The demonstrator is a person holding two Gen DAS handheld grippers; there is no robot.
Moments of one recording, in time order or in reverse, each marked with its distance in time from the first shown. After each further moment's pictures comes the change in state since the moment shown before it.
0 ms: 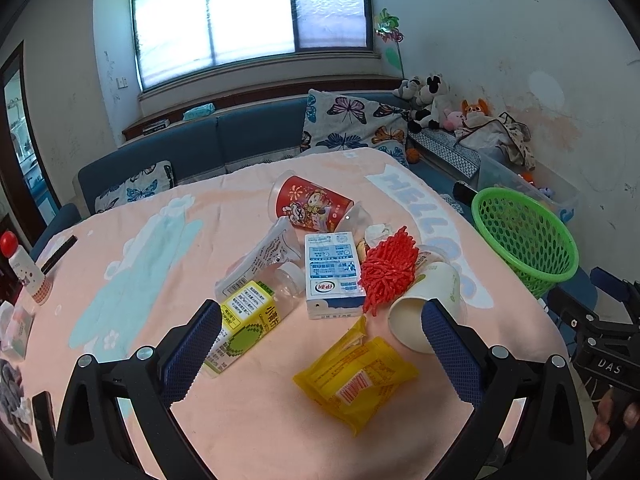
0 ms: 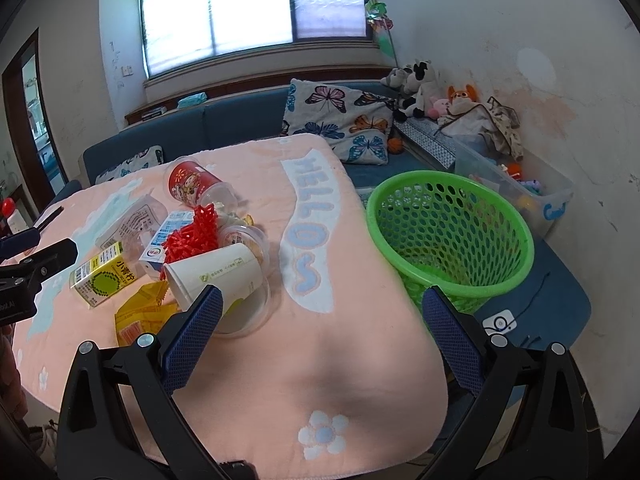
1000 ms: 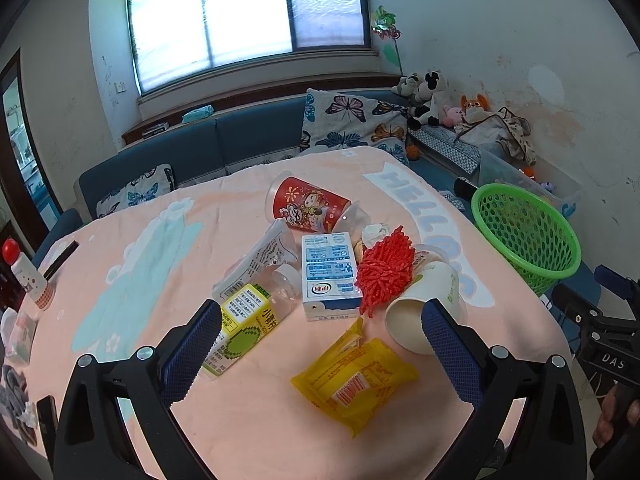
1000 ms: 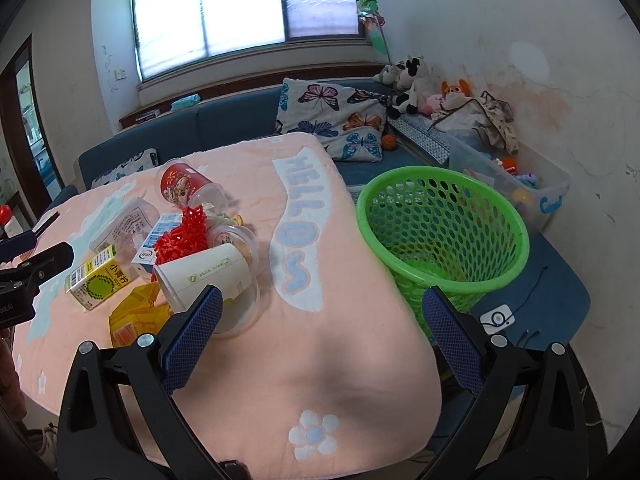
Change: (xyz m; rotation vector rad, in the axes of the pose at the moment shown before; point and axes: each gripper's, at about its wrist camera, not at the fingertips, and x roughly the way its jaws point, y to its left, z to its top) left arm 0.005 -0.007 0.000 0.019 -0.001 0.010; right arm 0.001 -0.012 -0.002 0.025 0.001 -0.011
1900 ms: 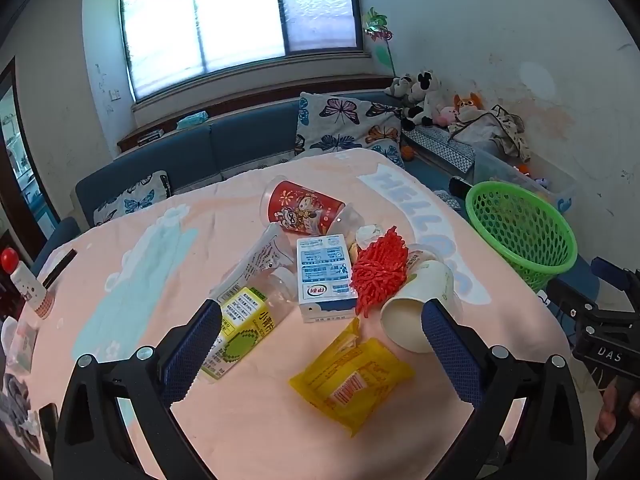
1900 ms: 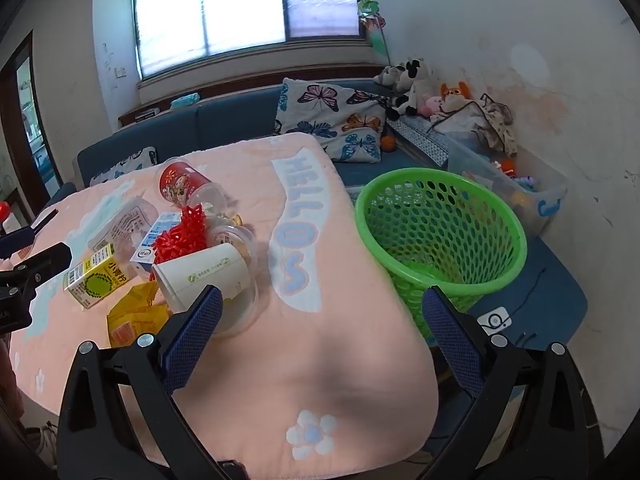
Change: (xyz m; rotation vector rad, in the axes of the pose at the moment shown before) left arm -0.004 -0.004 -0.001 0.022 -0.011 -0.009; right arm 0.000 0.002 0.001 -0.015 0.000 -0.013
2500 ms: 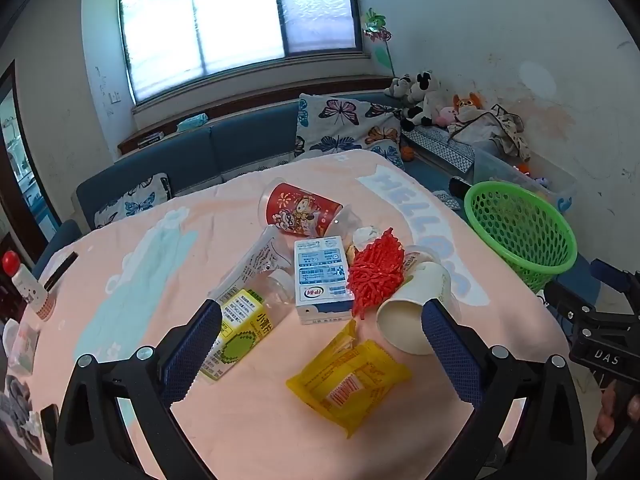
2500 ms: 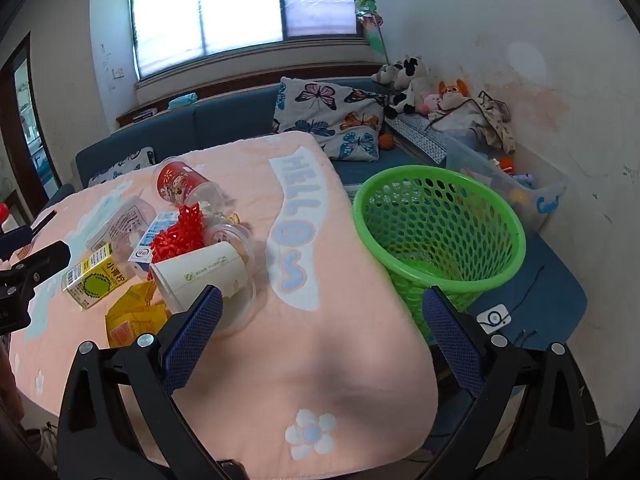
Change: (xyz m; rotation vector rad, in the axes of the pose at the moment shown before) left arm -0.002 -0.007 0.001 0.021 -0.016 0.013; right arm 0.001 -0.002 -0.002 0.006 0.002 -0.003
